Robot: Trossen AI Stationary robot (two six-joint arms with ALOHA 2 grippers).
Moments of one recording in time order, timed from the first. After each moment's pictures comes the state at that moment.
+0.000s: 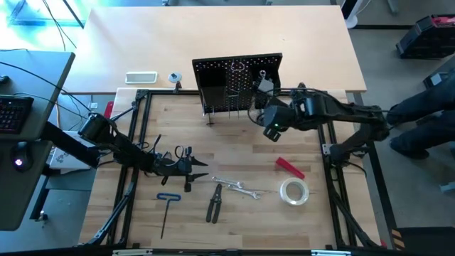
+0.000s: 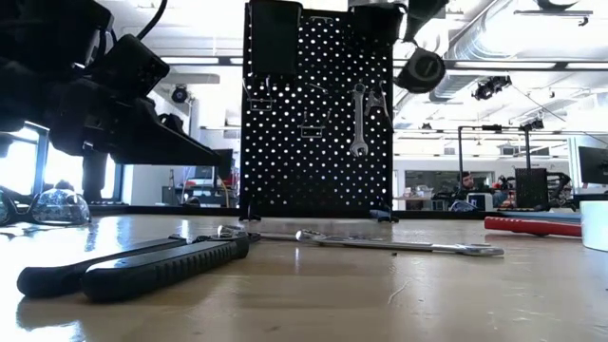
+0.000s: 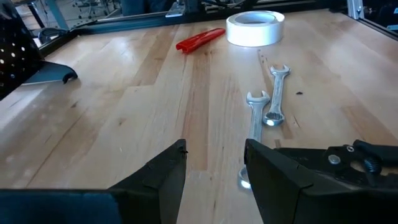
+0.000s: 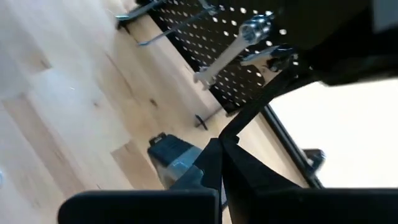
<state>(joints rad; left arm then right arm) -0.36 1.60 0.23 1.05 -0.43 -0.02 0.02 1.53 1.76 -1.43 0.59 0.42</state>
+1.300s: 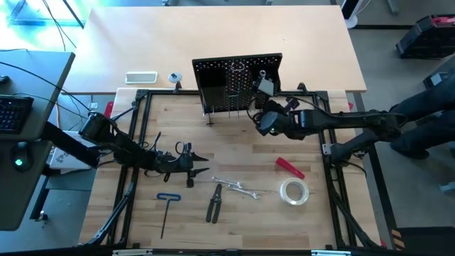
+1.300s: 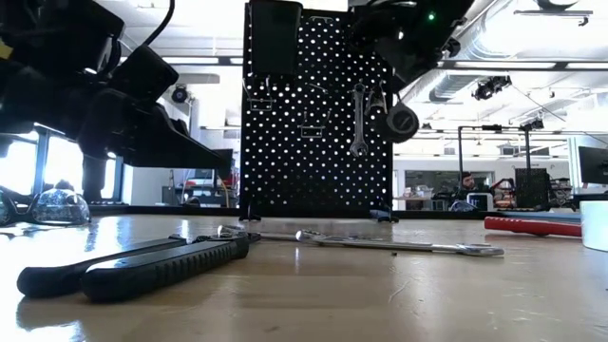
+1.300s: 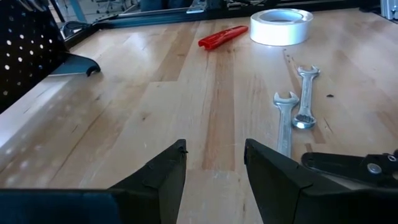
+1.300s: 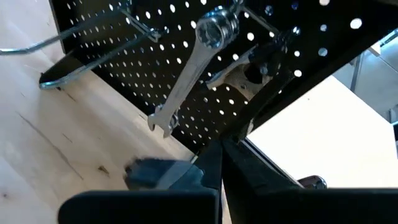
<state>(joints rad) -0.30 1.60 0.23 1.04 -0.44 -0.03 -0.06 1.39 1.18 -0.74 0.86 0.36</state>
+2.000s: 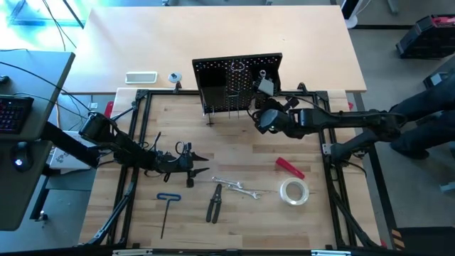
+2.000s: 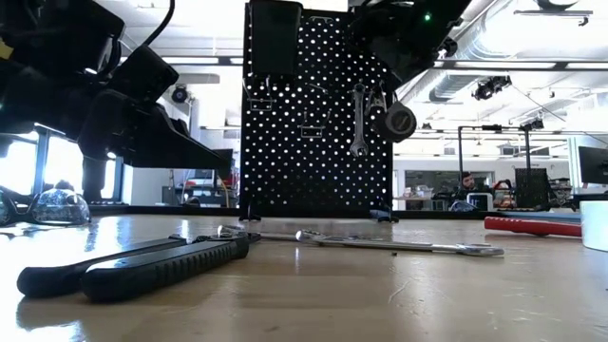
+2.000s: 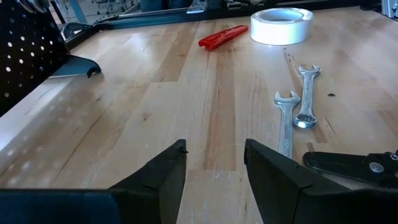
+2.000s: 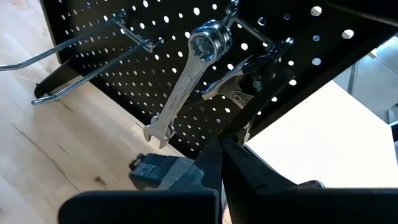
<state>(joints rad) -0.30 1.60 0.23 1.04 -0.44 -0.02 -0.08 1.40 1.18 -0.70 0.87 0.34</state>
